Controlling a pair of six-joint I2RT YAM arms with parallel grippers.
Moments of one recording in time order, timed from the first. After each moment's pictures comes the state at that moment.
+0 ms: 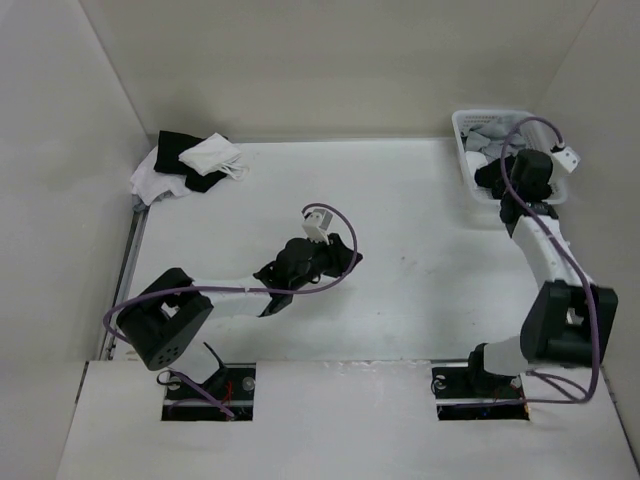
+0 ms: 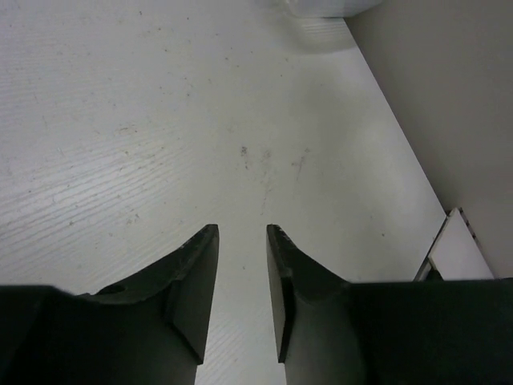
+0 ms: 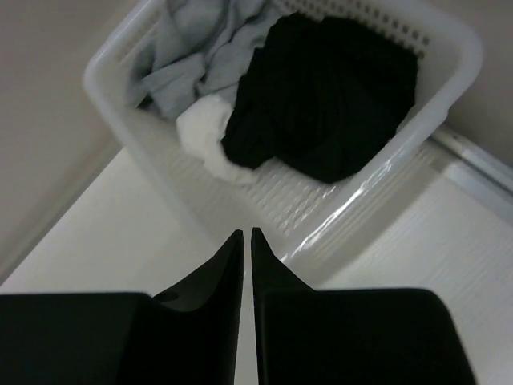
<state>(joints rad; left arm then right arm) -0.83 1.50 0.57 0.71 0.01 -0.67 -0.13 1.37 1.03 -0.04 0.39 0.57</state>
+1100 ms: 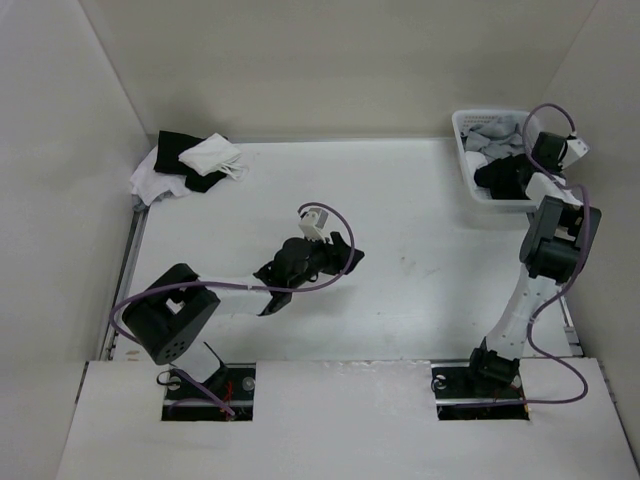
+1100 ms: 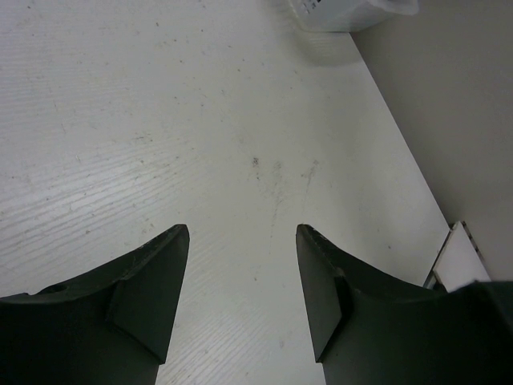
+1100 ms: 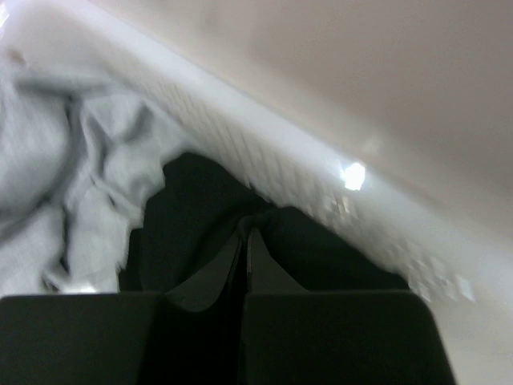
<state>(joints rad) -0.81 1.54 0.55 0.79 0.01 -0.68 -0.37 2.18 1.68 -0.04 0.32 0.53</state>
